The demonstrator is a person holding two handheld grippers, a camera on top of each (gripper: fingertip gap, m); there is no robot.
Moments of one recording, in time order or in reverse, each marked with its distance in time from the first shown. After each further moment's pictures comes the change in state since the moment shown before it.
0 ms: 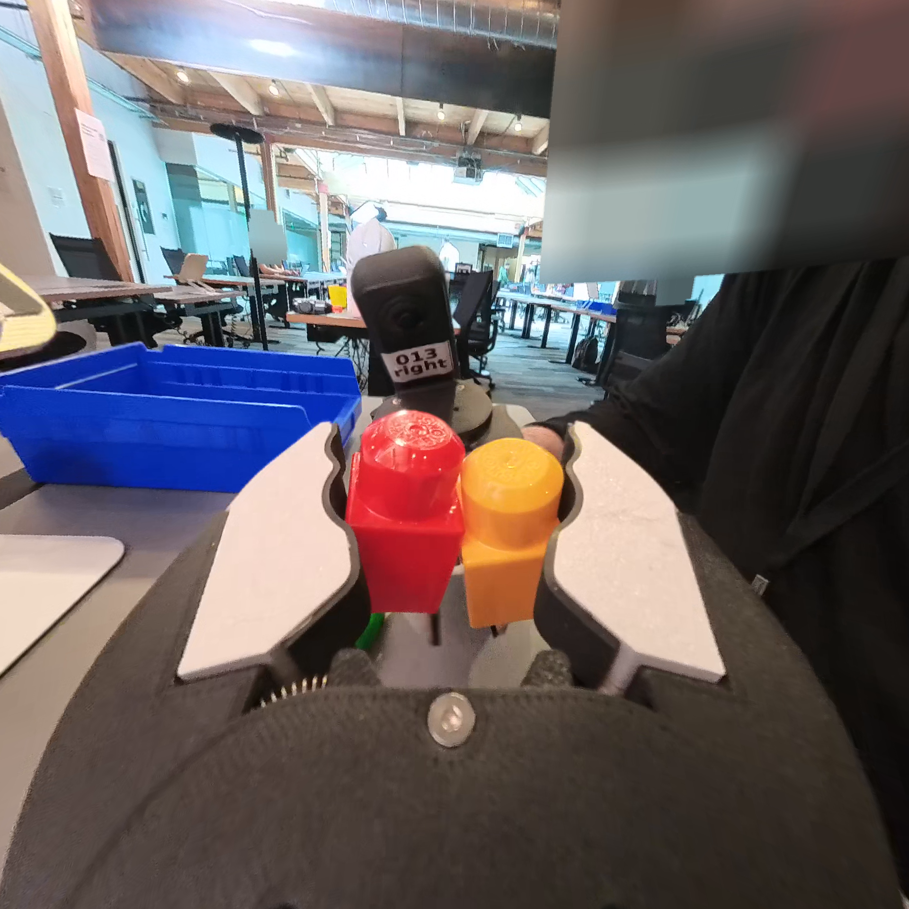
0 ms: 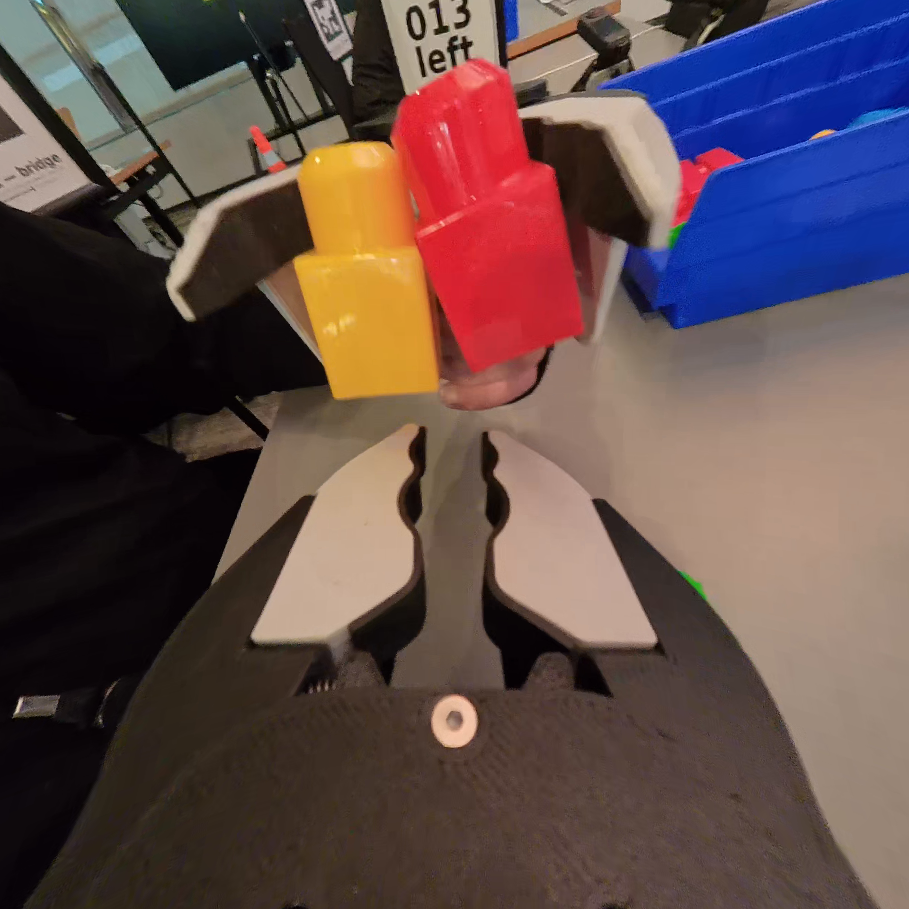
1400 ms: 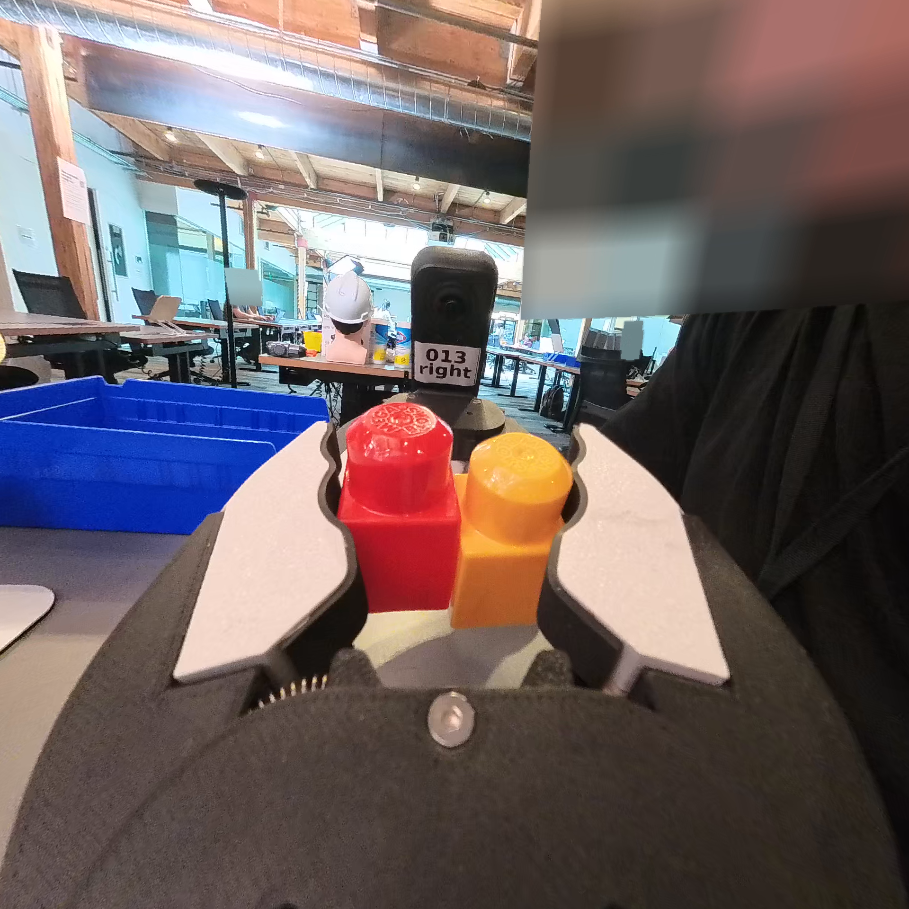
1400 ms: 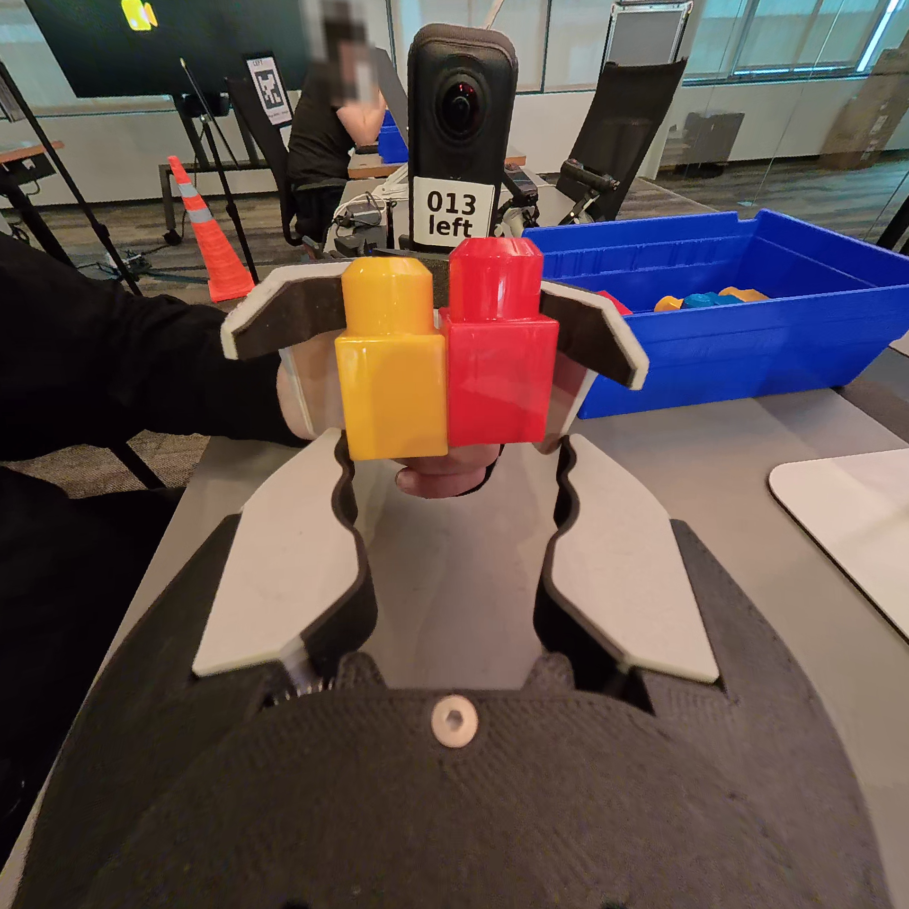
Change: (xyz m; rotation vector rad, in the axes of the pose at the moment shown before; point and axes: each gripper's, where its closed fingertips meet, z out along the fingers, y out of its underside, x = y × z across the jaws) left arm 0.007 -0.009 0.009 0.115 0.059 -0.047; right arm 0.000 -0.034 -0.013 0.147 0.181 -0.207
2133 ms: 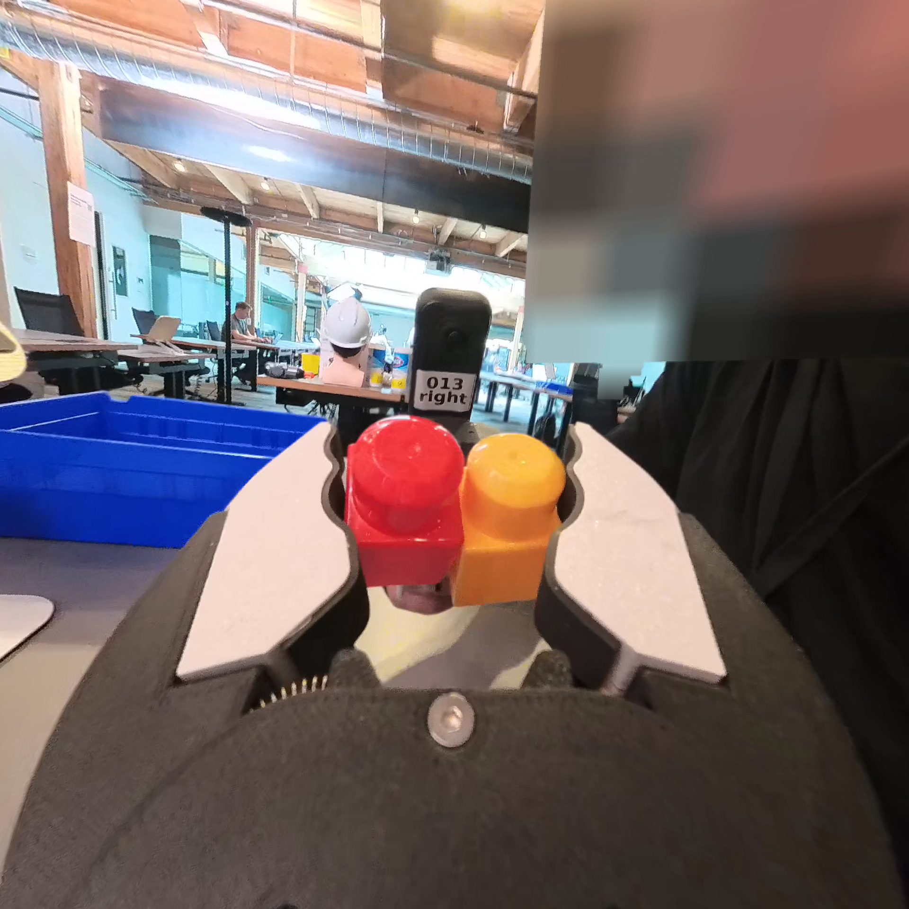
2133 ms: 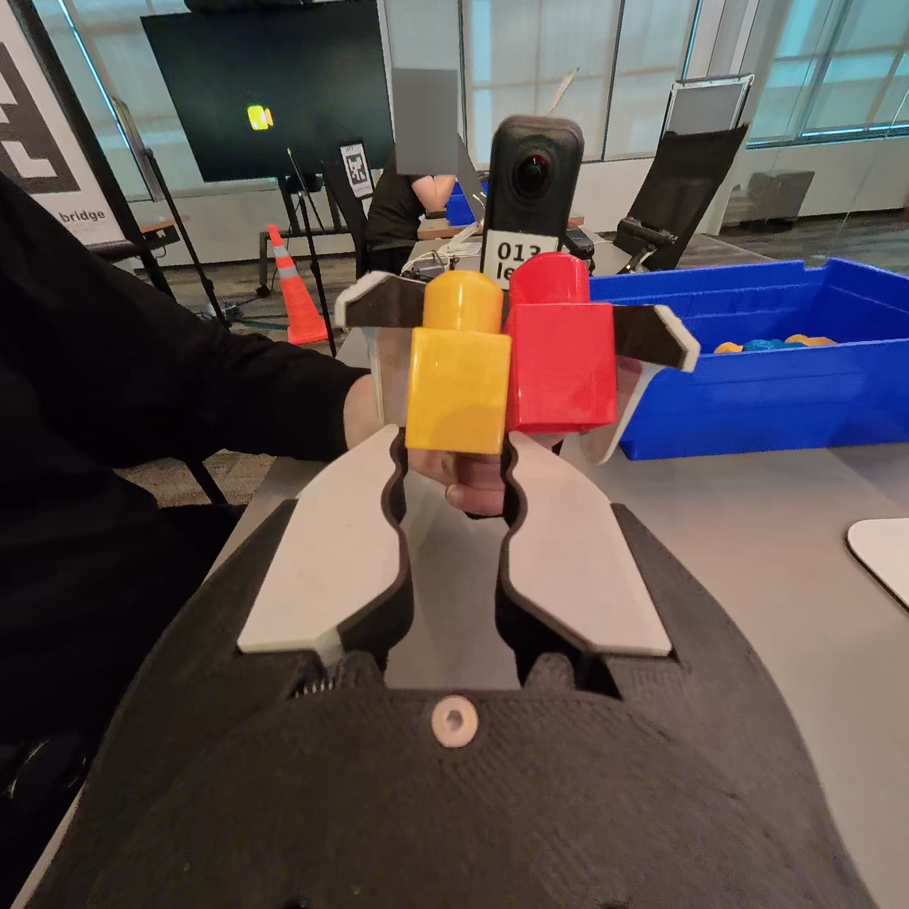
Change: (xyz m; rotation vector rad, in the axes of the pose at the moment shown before) left arm -0.005 -0.010 -0.008 0.066 0.007 -0.027; right arm -0.017 -0.011 -0.005 0.110 -0.137 0.018
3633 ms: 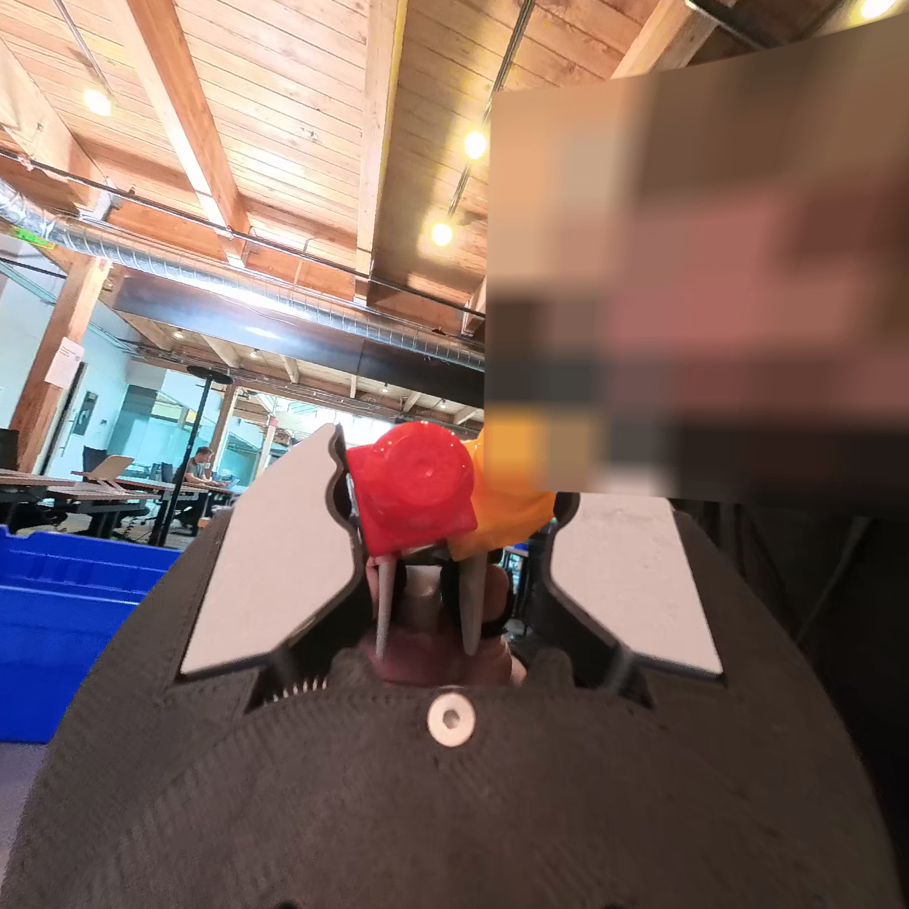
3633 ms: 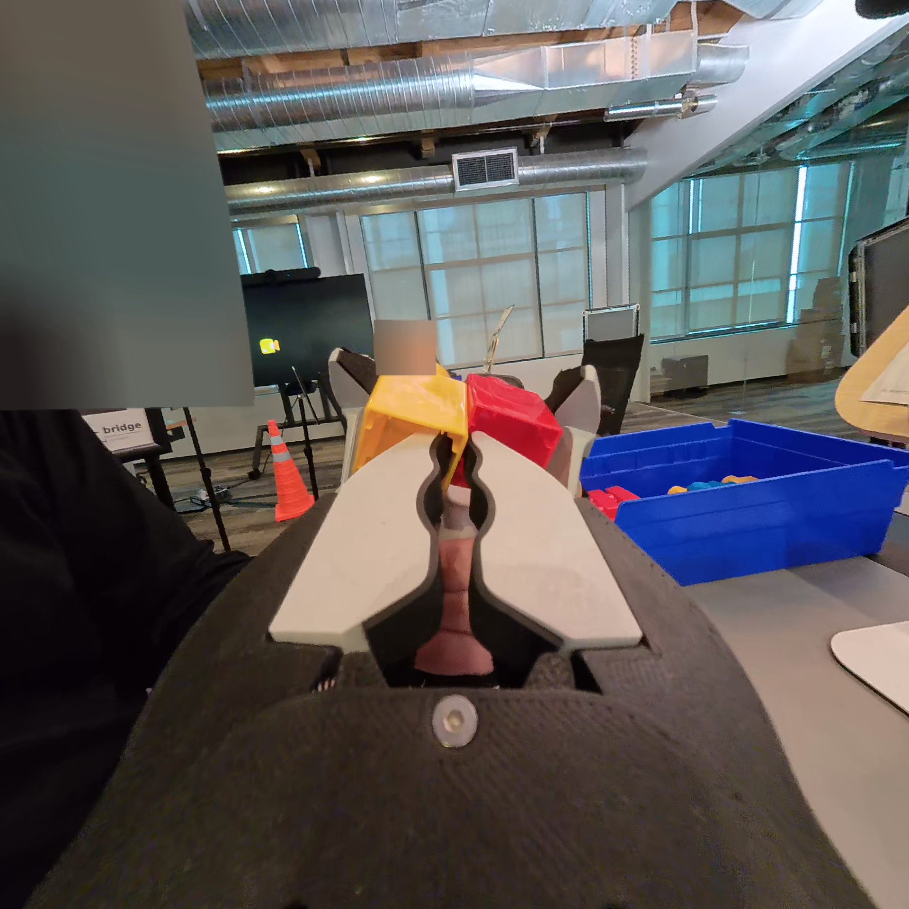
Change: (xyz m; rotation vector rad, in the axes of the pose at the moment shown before) left arm 0.019 -0.047 0.024 0.392 0.072 -0.089; right arm -0.001 -0.072 -0.026 0.420 0.083 0.045
